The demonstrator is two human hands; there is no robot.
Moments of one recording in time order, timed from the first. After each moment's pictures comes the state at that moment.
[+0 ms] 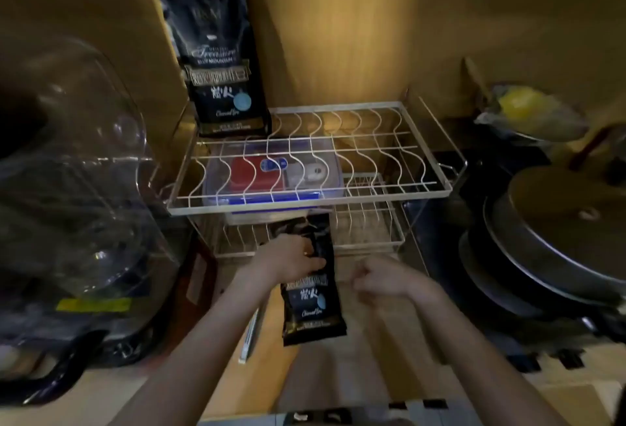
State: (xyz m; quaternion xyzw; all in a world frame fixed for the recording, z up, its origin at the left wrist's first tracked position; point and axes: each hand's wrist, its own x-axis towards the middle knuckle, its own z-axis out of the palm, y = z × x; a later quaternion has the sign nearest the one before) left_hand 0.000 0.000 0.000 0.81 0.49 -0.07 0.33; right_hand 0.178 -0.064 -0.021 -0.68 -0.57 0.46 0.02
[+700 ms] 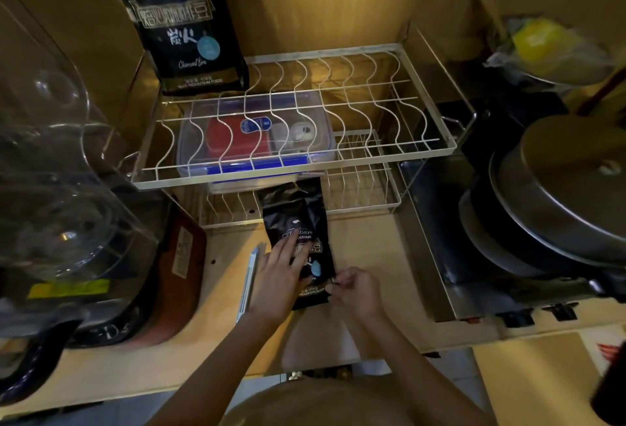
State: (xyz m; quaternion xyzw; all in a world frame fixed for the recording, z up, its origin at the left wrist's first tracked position) left_hand -0.012 -0.060 -0.112 0.88 0.47 0.02 0.09; right_hand 0.131 -0.117 -0.146 -0.75 -0.30 0.48 0.34
